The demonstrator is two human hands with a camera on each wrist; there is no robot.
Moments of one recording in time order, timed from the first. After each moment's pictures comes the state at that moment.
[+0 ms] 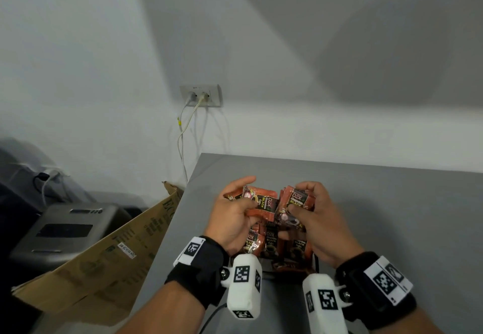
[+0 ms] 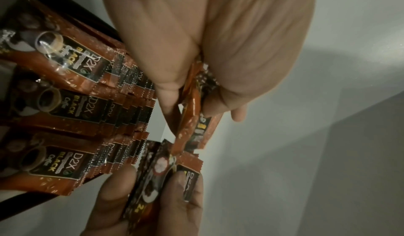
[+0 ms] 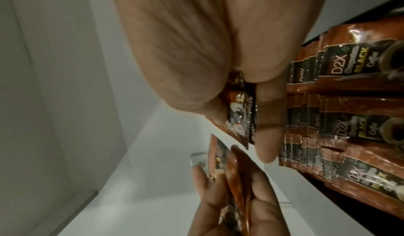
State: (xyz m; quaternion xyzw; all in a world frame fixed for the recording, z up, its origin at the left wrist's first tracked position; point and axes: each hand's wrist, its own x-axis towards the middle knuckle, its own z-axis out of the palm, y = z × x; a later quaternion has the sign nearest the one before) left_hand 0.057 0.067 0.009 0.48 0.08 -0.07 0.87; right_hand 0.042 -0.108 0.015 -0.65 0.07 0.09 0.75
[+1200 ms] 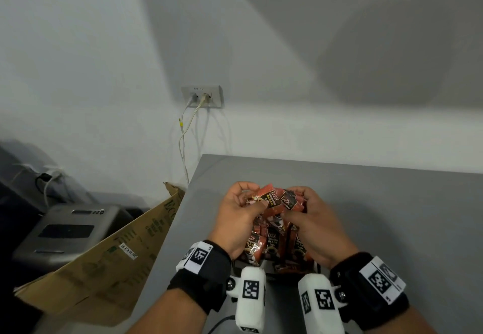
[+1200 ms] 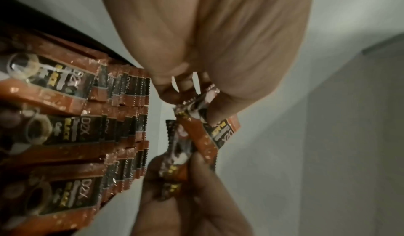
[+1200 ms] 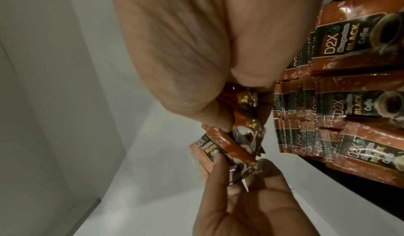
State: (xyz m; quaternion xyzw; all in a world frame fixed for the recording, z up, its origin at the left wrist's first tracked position) left_hand 0.055 0.060 0.000 0.58 0.05 -0.02 0.82; right_hand 0.046 -0.101 0.010 -0.66 0.05 0.10 0.74
